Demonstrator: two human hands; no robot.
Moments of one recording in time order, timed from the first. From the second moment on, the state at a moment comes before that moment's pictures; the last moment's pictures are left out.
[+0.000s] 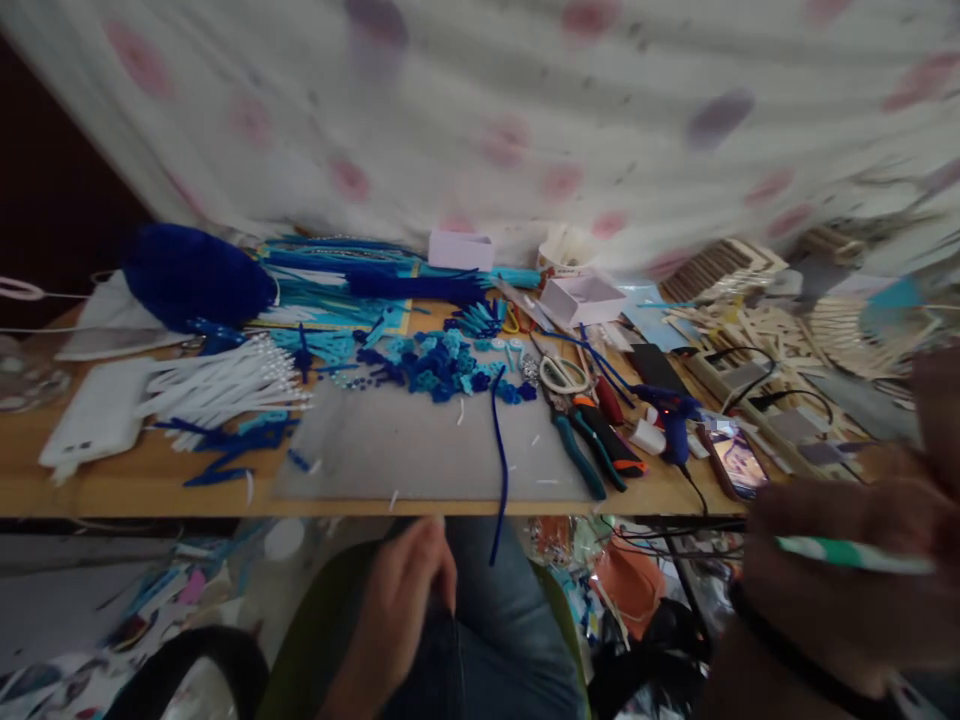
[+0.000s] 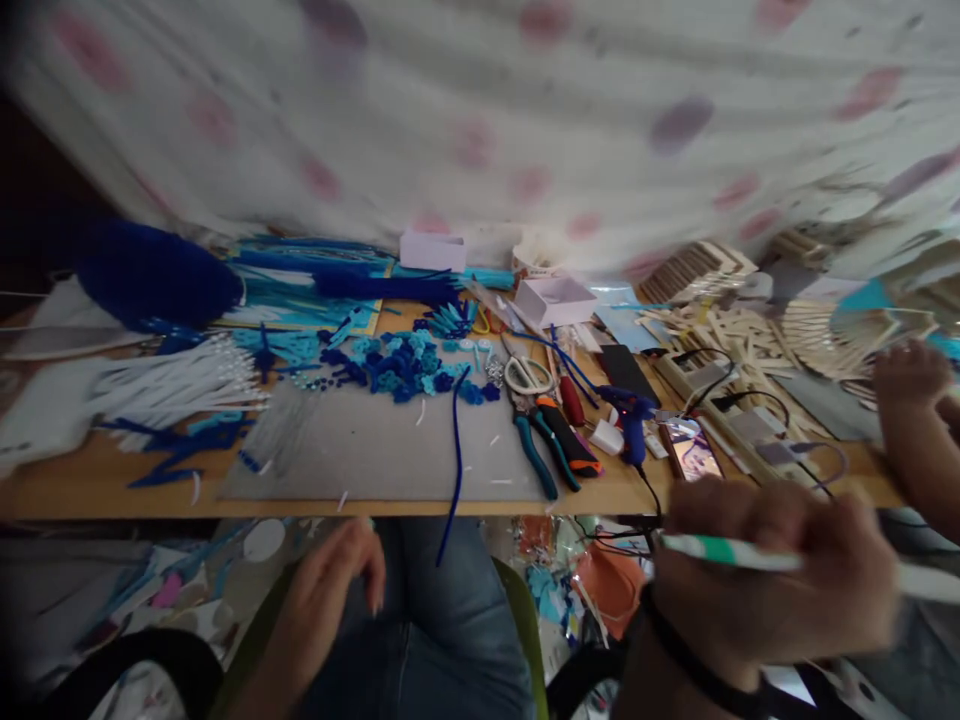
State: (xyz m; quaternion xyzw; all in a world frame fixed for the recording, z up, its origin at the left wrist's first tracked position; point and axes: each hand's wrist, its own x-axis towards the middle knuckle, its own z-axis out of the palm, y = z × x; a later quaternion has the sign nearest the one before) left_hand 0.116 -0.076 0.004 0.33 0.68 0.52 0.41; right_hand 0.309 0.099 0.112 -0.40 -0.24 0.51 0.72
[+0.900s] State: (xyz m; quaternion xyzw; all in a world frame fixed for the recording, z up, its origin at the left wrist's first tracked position) left_hand 0.026 -0.059 -0.048 0.48 0.79 0.38 -0.07; right_hand 0.168 0.070 -0.036 -0.41 -0.64 0.53 0.37
